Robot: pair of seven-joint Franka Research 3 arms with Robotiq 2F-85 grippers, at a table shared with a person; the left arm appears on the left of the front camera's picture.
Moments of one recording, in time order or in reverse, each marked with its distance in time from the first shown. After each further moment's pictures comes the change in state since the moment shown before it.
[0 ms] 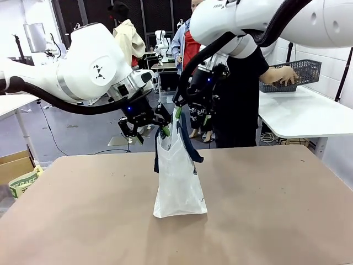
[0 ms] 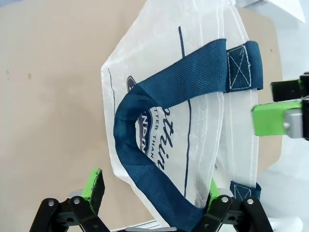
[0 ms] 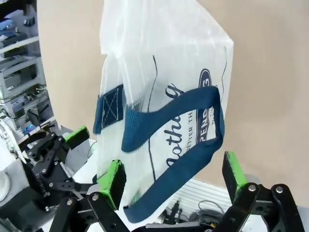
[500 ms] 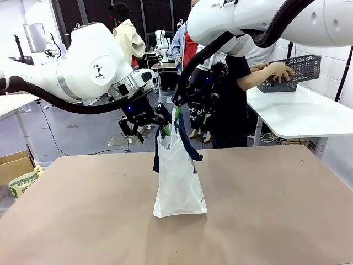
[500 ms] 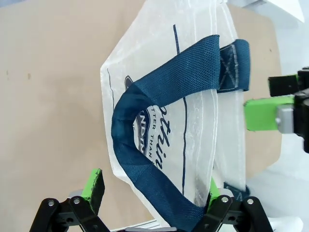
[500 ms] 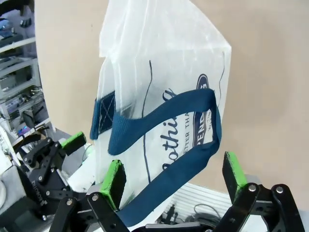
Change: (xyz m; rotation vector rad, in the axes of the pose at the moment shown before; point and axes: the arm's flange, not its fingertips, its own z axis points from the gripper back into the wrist) left arm 0.000 -0.002 0.002 -0.001 -0.003 -0.003; right arm 0.005 0.003 -0.008 -0.024 -0.007 0.017
